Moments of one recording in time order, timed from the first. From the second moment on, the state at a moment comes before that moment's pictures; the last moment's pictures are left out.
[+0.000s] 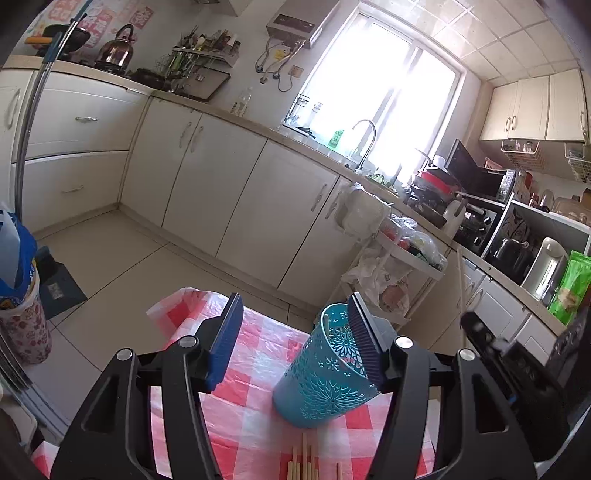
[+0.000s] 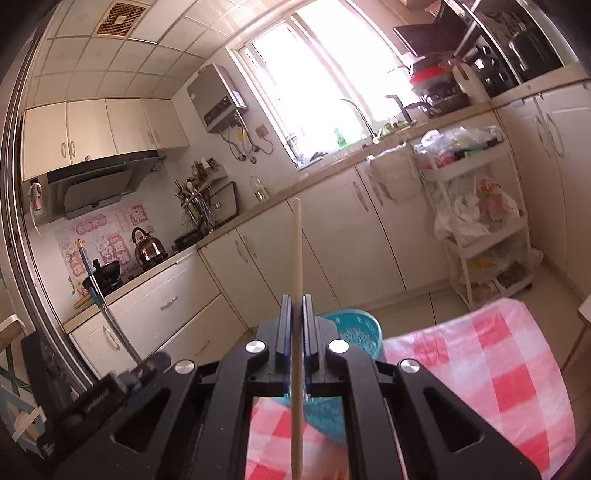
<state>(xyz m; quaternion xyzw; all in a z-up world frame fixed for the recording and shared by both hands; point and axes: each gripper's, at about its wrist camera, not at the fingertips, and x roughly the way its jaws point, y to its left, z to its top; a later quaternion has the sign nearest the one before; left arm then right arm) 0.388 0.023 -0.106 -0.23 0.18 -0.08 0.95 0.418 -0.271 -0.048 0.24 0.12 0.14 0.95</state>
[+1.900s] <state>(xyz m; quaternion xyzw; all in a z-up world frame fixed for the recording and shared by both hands) 0.380 -0.069 -0.243 0.01 0.48 -0.11 0.87 0.364 -0.245 -0.222 0.06 0.46 0.07 0.88</state>
